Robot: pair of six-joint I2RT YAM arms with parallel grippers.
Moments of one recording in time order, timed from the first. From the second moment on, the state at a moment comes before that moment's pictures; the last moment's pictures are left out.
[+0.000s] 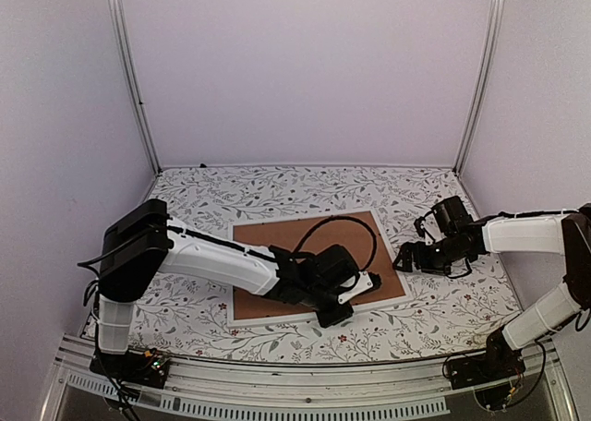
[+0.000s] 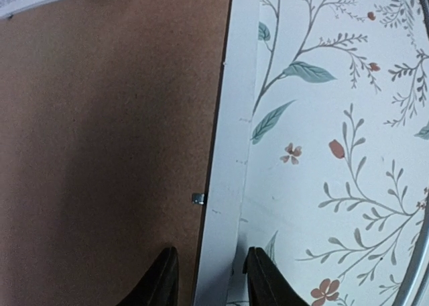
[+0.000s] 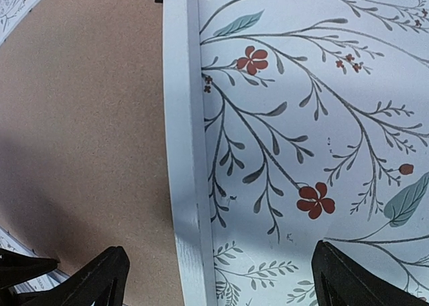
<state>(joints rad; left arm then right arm) -1.24 2.11 1.39 -0.25 -0.03 0.07 0.37 1.44 0.67 -0.31 -0.23 0.37</state>
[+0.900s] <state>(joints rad) -1.23 2.09 1.39 -0.28 -0.01 0.13 0.37 1.39 0.60 -0.29 -0.38 0.45</state>
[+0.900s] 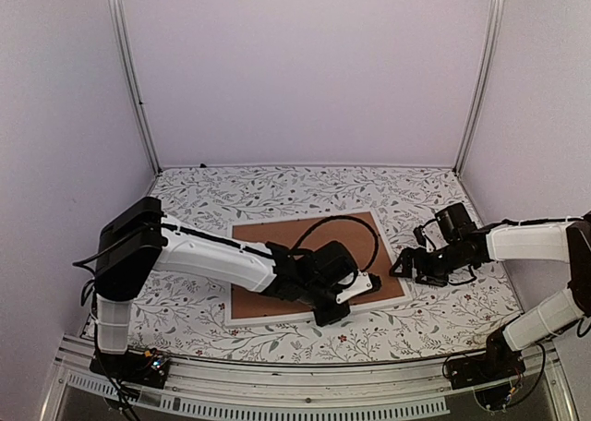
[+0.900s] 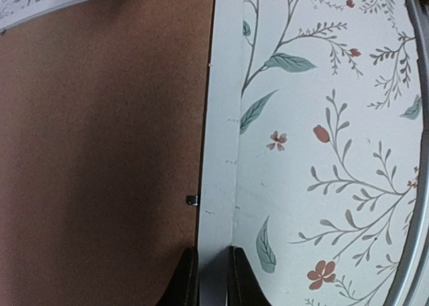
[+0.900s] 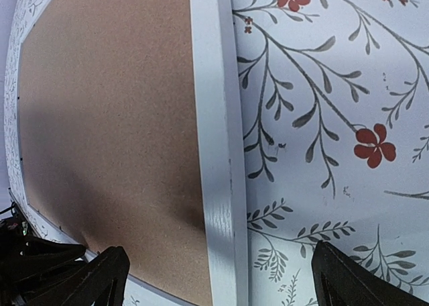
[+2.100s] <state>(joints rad) -1.20 2.06 1.34 -0.29 0.02 0.09 0.35 1.33 0.51 -0.12 -0.62 0.58</state>
